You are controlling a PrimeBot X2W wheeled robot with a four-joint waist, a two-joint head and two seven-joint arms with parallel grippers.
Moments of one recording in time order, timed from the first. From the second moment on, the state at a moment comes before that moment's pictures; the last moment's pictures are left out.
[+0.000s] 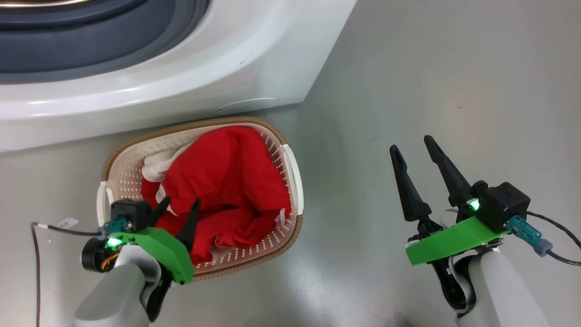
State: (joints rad) left arm -0.67 0.18 -0.73 0.97 -0.74 -0.13 -0.26; right arm -0.31 -0.06 0.11 0.16 0.25 0.13 -0.25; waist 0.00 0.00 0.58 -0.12
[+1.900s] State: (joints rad) left arm 0.05 0.11 0.05 0.23 -0.24 -0.13 -0.26; right arm 0.01 -0.10 0.06 0.22 0.25 0.13 -0.25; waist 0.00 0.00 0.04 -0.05
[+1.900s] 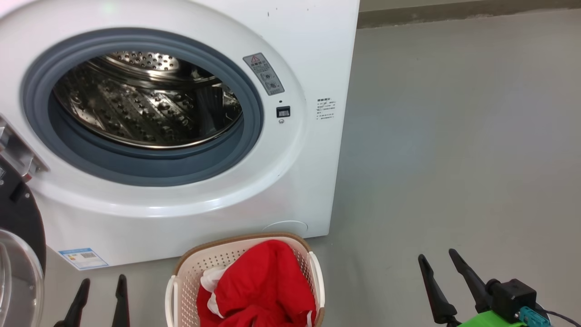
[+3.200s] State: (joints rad) left arm 0.11 0.06 0.10 0.15 -0.20 -0.13 -0.26; right arm 0.05 -0.10 0.02 0.20 0.25 0.13 -0.25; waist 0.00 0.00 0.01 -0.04
